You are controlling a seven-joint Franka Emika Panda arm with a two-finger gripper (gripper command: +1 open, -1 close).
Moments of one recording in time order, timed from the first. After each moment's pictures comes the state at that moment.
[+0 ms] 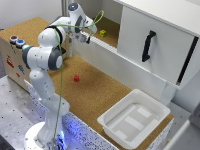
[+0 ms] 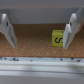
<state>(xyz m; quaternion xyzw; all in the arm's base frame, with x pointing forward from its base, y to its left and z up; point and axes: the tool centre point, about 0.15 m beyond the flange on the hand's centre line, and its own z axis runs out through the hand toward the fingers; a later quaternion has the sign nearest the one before) 0.607 0.218 0.491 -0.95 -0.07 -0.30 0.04</state>
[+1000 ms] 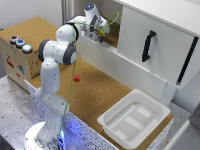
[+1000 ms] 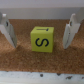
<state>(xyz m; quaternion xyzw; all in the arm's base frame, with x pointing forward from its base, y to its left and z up) 0.691 0.190 0.460 -0.96 -0.06 -0.29 0.02</state>
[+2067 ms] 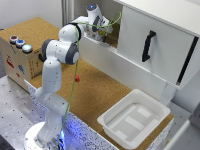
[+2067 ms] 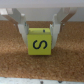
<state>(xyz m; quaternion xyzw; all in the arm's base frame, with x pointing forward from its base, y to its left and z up) 0.696 0.196 0.465 -0.95 -0.07 -0.30 0.01</state>
